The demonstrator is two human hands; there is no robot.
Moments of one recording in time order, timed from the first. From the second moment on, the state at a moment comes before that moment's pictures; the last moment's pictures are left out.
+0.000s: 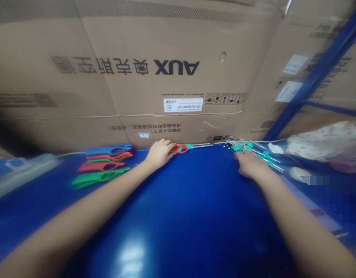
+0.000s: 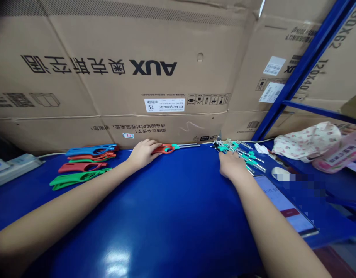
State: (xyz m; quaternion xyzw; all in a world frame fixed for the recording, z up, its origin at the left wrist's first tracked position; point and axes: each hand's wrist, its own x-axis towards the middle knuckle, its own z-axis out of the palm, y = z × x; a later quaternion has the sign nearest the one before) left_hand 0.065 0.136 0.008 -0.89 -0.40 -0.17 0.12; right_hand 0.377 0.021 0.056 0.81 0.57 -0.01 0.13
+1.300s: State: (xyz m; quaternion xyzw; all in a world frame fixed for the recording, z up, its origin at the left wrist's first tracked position) left_hand -0.115 0.087 0.030 -0.79 -0.56 -0.22 0.13; right_hand 0.310 0.012 0.015 0.56 0.81 -0.12 -0.12
